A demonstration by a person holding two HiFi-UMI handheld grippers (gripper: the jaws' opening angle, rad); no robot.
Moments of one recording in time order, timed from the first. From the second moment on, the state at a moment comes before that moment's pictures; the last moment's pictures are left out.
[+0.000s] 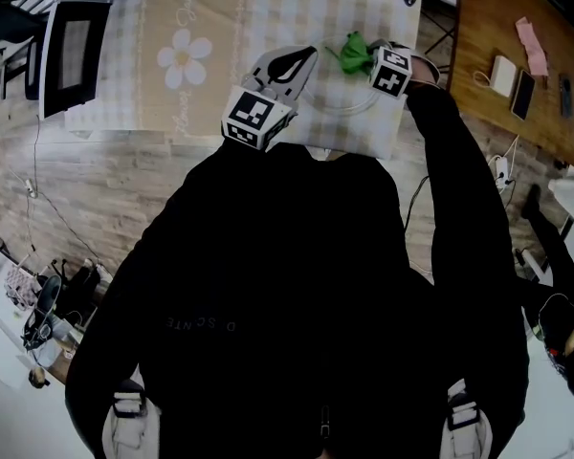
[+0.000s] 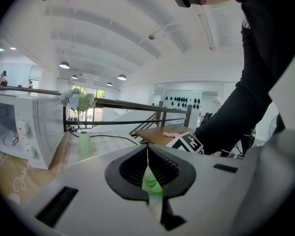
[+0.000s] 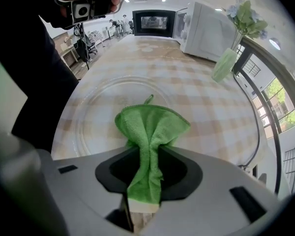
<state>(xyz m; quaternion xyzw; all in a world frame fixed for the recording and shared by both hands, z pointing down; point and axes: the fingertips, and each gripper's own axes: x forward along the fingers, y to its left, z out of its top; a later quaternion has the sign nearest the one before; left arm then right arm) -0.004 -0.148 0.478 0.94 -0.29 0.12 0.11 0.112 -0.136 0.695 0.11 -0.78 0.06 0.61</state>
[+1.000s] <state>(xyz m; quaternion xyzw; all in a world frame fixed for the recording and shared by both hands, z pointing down) -0.033 -0.126 0.470 0.92 -0.37 0.12 0.10 0.082 -0.121 0.641 0.13 -0.84 0.06 0.53</state>
